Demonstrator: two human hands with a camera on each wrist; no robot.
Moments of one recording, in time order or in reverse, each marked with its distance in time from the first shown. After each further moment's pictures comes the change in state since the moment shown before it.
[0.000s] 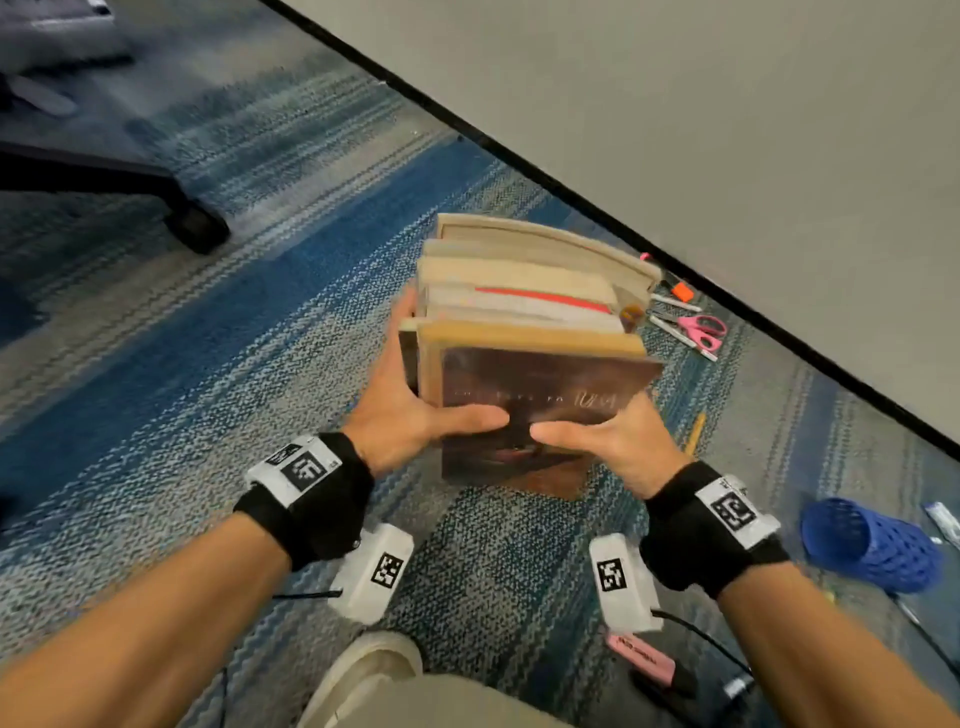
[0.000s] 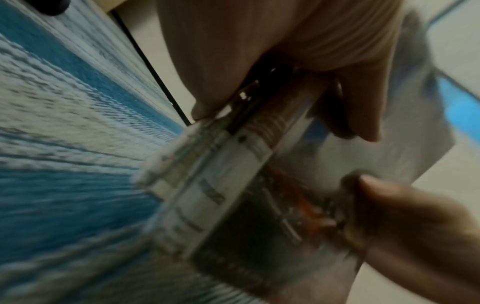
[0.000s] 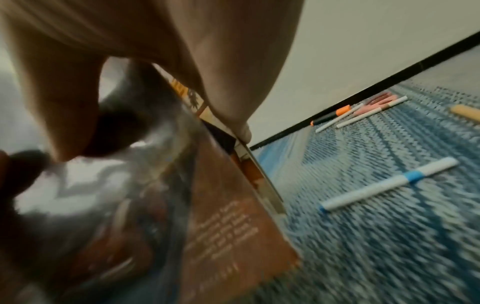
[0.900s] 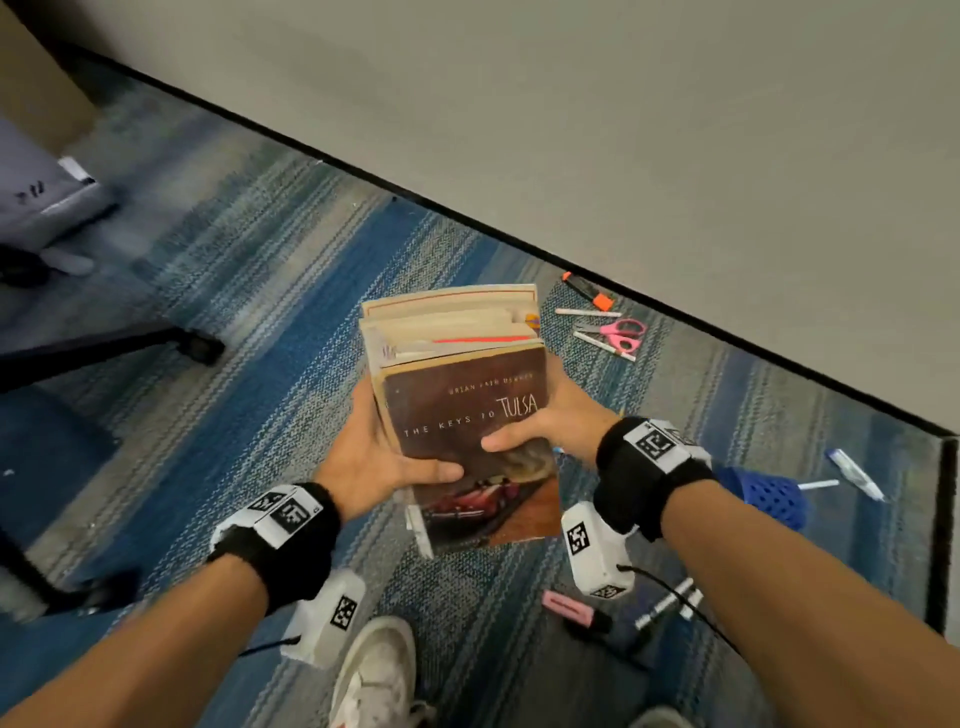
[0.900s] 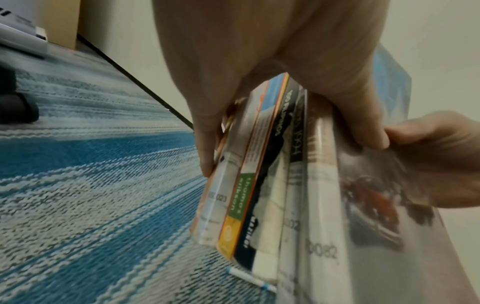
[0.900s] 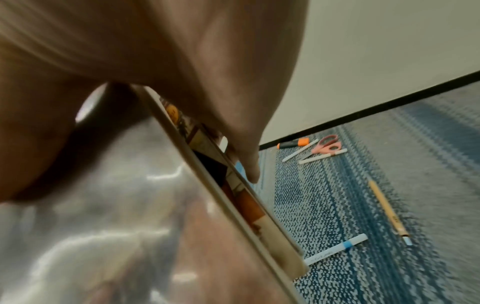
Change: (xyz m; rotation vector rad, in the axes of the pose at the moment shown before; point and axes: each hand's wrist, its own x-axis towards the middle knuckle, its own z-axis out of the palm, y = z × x) left_hand -0.004 0.173 0.086 0.190 -0.014 -0.337; right_hand 0.008 -0.145 -0.075 -0.001 -0.094 0.369
